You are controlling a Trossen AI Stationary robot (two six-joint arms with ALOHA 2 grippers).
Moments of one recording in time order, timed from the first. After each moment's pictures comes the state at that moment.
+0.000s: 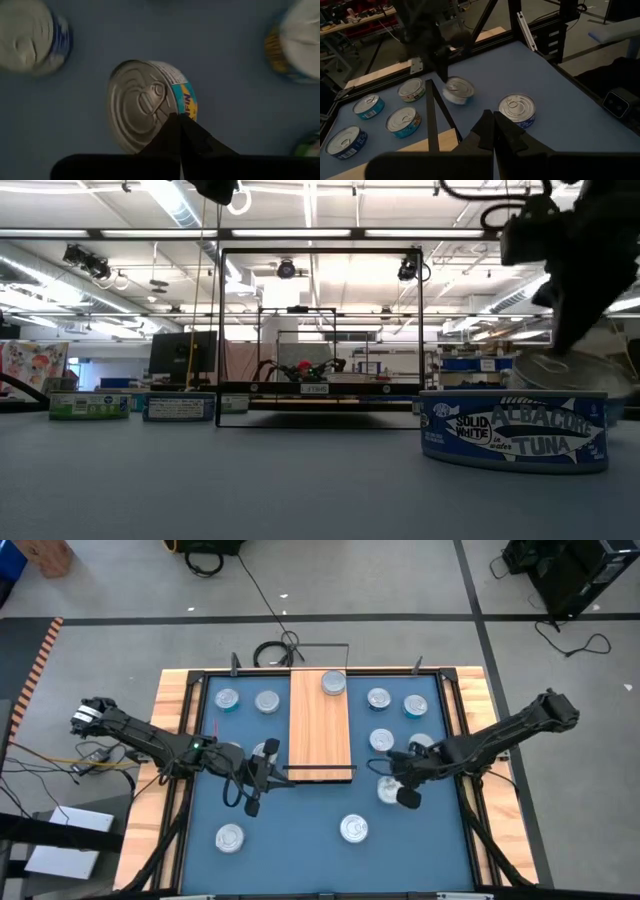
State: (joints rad) left arm -0.32 1.13 0.78 0.02 -0.11 0.20; right arm 0.32 1.16 0.73 -0.77 0.14 0.69
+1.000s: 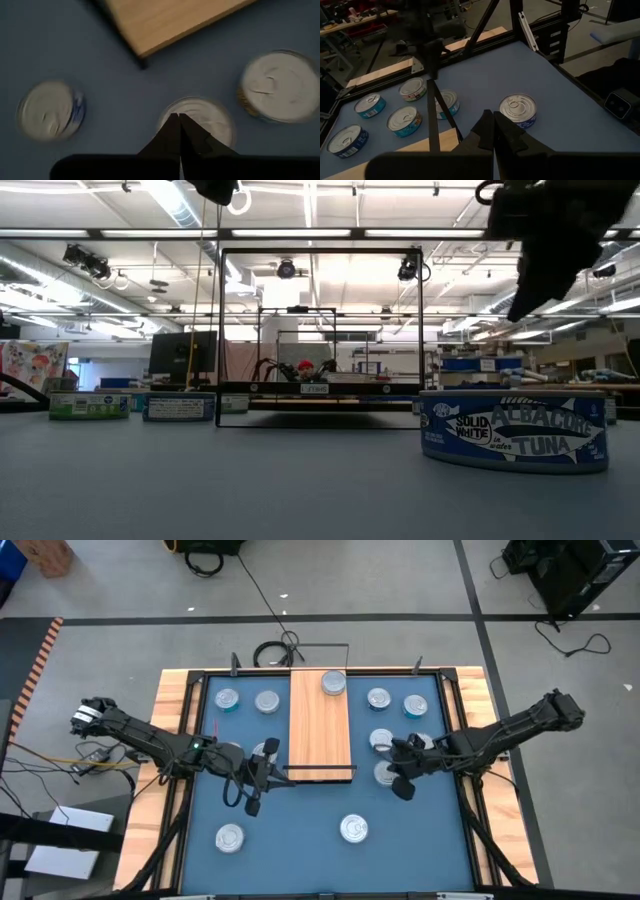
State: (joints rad) left arm -0.32 1.13 0.78 0.02 -0.12 0.20; right arm 0.30 1.09 0.73 -0.67 0.24 0.68
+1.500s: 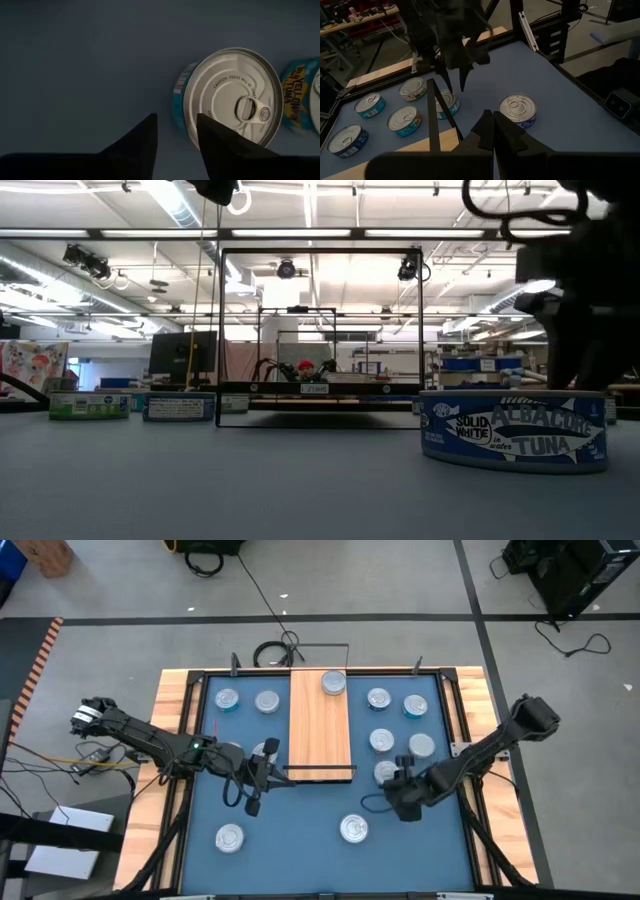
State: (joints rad) left arm -0.32 1.13 0.78 0.02 -0.12 0.20; right arm 0.51 1.44 0.73 -0.69 0.35 0.41
